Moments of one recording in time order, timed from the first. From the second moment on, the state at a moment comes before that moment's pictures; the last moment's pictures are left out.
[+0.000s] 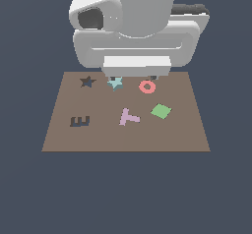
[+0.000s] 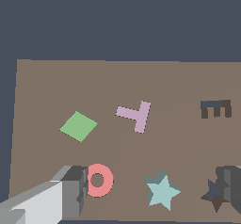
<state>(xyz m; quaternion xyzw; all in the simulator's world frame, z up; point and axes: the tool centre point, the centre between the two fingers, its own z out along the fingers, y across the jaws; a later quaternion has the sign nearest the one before) 0.010 0.016 0.183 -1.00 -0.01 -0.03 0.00</state>
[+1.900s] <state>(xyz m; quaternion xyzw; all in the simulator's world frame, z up) -0.056 0.003 0.104 -0.92 -0.39 -0.01 0.00</state>
